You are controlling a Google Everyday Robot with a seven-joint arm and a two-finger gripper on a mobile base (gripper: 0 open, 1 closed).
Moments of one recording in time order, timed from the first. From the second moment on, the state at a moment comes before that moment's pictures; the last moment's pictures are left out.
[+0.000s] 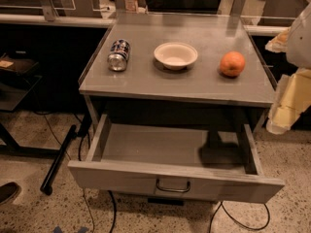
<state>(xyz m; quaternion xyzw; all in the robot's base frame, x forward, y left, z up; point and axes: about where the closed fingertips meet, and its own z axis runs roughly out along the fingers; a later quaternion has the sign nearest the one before) 0.438 -0.217 0.976 -0.60 0.78 -0.03 0.16</state>
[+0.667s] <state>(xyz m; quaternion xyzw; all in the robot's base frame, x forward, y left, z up) 0.438 -0.217 0.976 -0.60 0.78 -0.03 0.16</state>
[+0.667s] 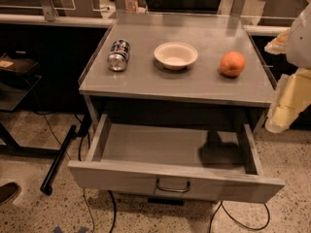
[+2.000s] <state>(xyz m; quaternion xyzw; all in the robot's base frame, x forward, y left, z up) 0.438 -0.217 0.976 -0.60 0.78 -0.03 0.16</state>
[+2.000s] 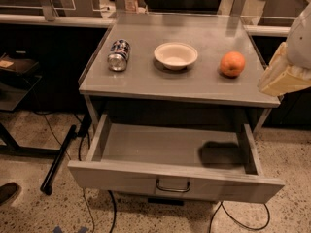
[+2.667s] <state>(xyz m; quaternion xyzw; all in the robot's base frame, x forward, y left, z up) 0.401 -0.218 0.931 -0.57 0.81 -0.02 0.12</state>
